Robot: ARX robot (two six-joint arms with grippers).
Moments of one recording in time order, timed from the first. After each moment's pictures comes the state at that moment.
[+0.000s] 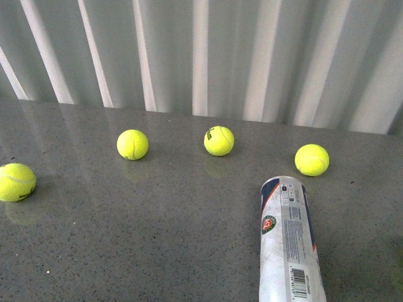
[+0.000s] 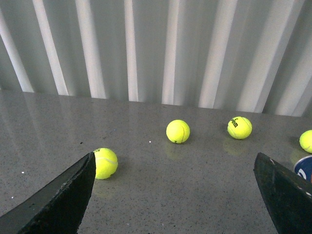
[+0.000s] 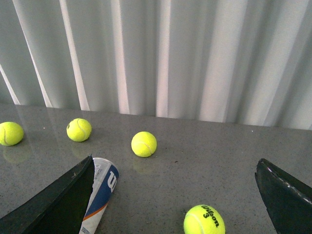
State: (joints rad) left arm 0.00 0.00 0.02 0.00 0.00 0.00; right arm 0.00 0.00 0.00 0.00 0.00 -0.01
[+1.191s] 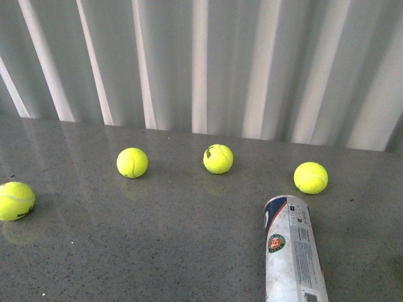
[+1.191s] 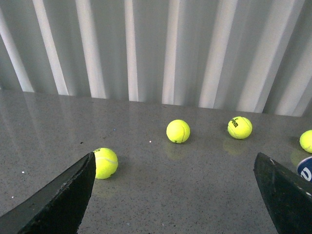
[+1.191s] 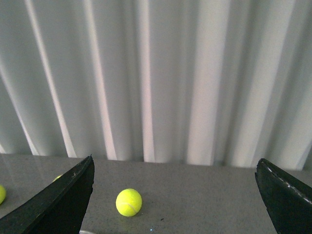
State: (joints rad) left arm 0.00 0.00 0.02 0.00 0.00 0.00; right arm -0.23 0.66 0.37 0.36 -0.19 0.04
